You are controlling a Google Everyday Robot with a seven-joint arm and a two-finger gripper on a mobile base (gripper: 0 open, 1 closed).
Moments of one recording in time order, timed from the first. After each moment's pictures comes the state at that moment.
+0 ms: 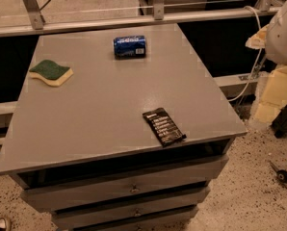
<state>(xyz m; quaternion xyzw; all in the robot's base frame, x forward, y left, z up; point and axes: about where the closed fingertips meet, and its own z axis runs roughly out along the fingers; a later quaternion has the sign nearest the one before) 0.438 -0.217 0.977 -0.60 0.78 -0.04 0.16</state>
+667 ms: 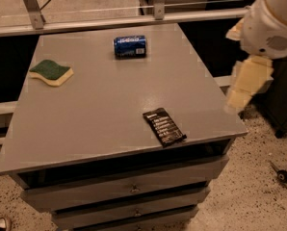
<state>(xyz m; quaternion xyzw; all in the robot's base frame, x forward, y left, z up) 0.473 -0.192 0.975 -0.61 0.77 -0.04 0.18</state>
